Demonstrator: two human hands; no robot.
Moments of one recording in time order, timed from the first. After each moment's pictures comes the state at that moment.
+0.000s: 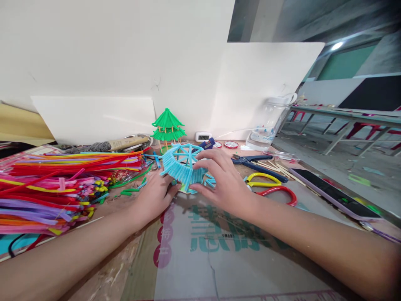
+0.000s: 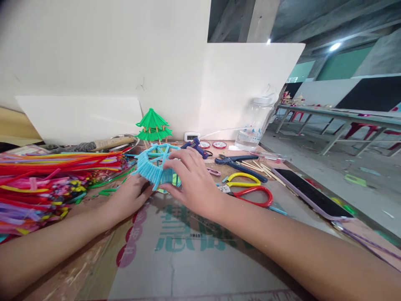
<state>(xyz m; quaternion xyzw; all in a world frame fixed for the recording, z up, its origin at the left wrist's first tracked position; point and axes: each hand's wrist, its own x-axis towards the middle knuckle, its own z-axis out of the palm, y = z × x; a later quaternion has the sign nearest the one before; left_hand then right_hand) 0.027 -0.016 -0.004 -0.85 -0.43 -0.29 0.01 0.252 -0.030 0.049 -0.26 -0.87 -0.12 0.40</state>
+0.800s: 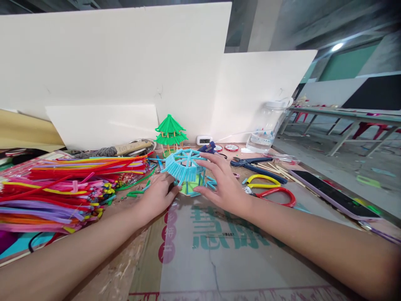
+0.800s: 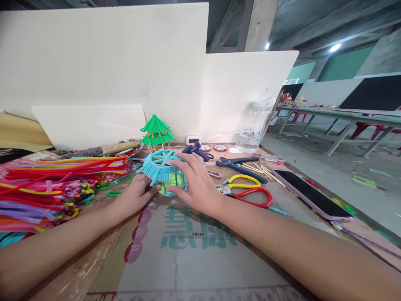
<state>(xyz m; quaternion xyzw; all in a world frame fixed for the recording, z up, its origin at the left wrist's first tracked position) 0.024 -0.014 -0.001 -0.84 -0.45 -0.30 -0.02 0.260 -0.021 0.029 -0.27 -0.86 -0.11 0.42</state>
